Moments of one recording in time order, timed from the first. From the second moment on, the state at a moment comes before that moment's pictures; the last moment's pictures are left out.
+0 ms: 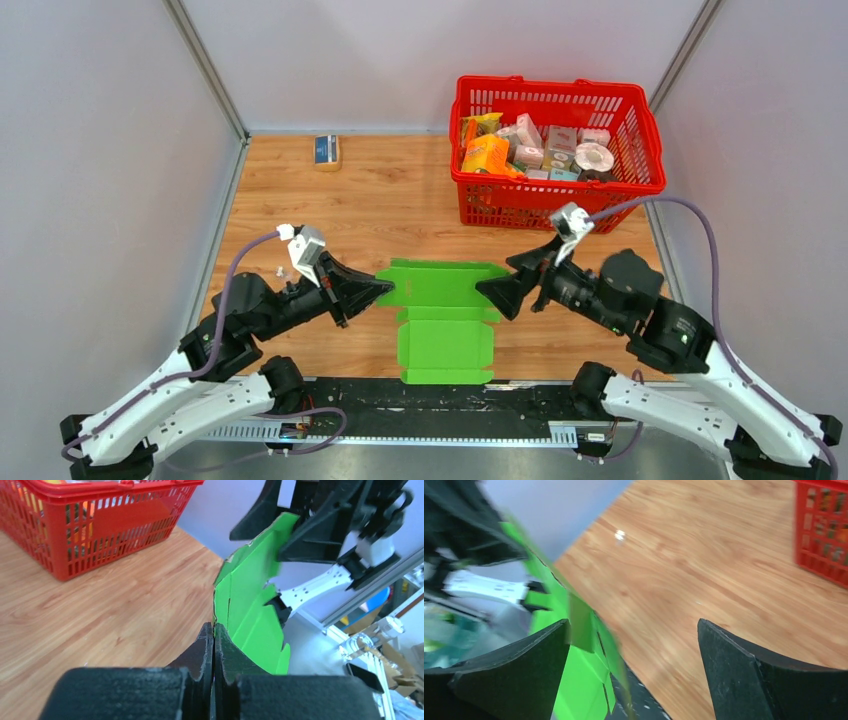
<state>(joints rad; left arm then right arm) -0.96 0.50 0.74 -0.17 0.14 -0.47 0.97 0.56 0.93 -0.46 0.00 0.47</state>
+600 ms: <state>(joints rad) -0.96 0.44 0.89 -0.62 0.24 -0.32 0.97 1.13 1.30 -0.65 -0.48 0.04</state>
